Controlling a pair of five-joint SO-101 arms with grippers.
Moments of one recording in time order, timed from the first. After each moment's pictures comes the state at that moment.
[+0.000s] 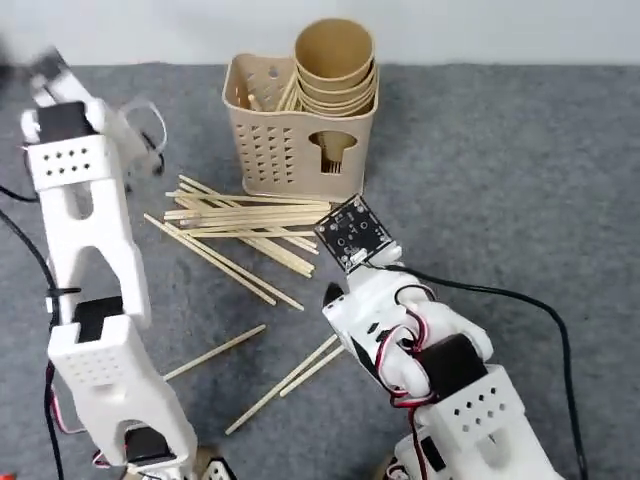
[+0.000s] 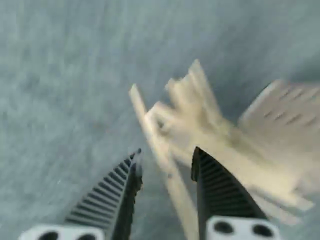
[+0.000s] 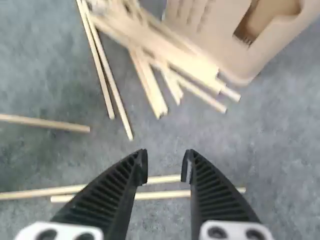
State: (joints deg) left arm -15.6 25.6 -35.8 99.4 34.9; right arm -31.5 -57.8 50.6 64.1 7.8
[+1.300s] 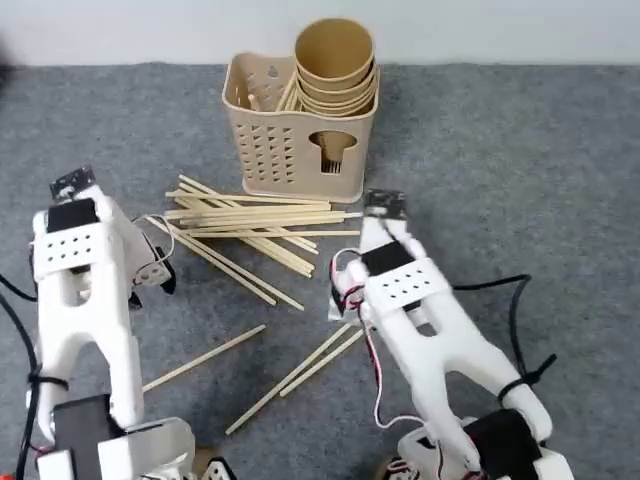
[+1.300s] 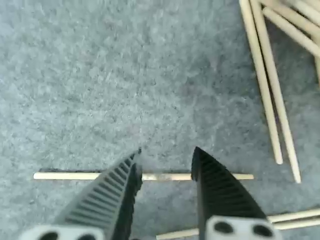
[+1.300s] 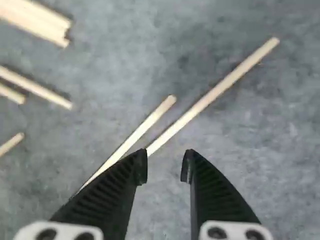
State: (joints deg) left arm -18.5 -9.5 23.5 89.1 27.9; right arm -27.0 -15.0 37.9 69.9 -30.9
